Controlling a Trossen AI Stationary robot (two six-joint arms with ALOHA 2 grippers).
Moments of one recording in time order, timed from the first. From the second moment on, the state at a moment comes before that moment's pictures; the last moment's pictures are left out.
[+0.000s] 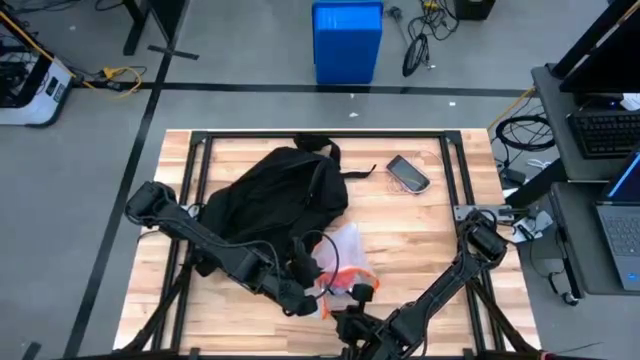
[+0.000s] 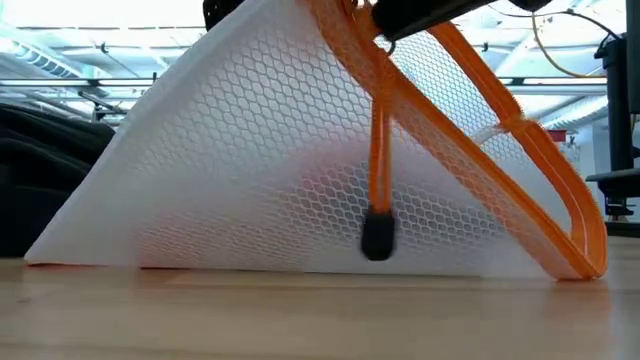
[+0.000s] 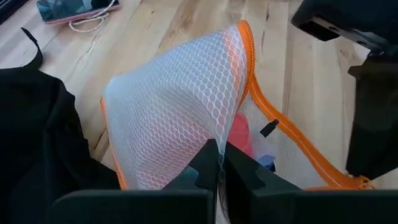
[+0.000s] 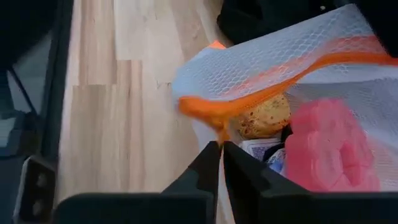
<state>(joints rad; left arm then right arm) -0.53 1.76 1.31 -0.38 -0.57 -0.52 0.78 2.13 1.65 -0.61 0.79 0.73</state>
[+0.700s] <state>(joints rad) -0.53 1.76 1.31 -0.38 -0.57 -0.52 0.75 2.13 1.65 -0.61 0.78 0.77</state>
